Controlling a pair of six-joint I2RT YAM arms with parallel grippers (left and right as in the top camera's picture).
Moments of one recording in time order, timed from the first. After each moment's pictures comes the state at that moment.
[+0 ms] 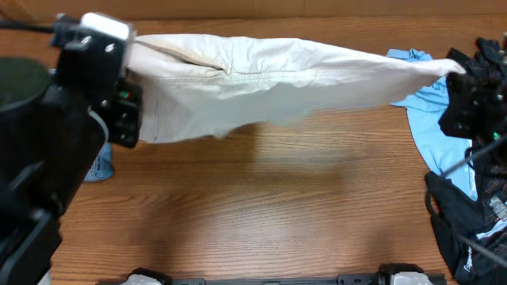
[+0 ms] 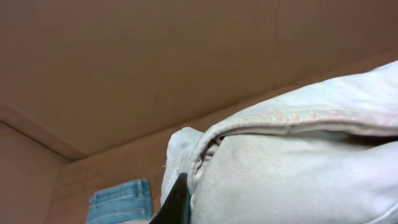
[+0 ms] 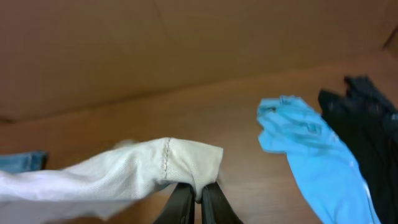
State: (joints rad) left arm -0.31 1.37 2.37 -1.41 -0.15 0.16; right arm -0.01 1.23 2.06 -1.36 -0.08 0.22
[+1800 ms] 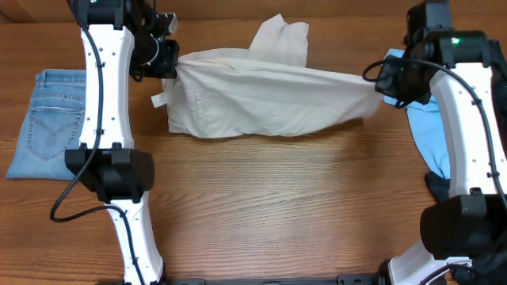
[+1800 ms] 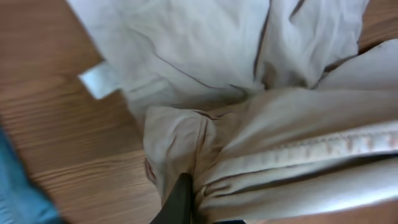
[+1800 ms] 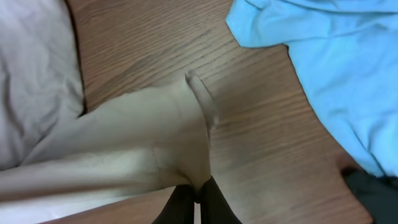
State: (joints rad) left arm 0.00 2.29 2.59 -1.69 0.24 0.10; right arm -0.01 1.81 1.83 -1.30 0.03 0.38
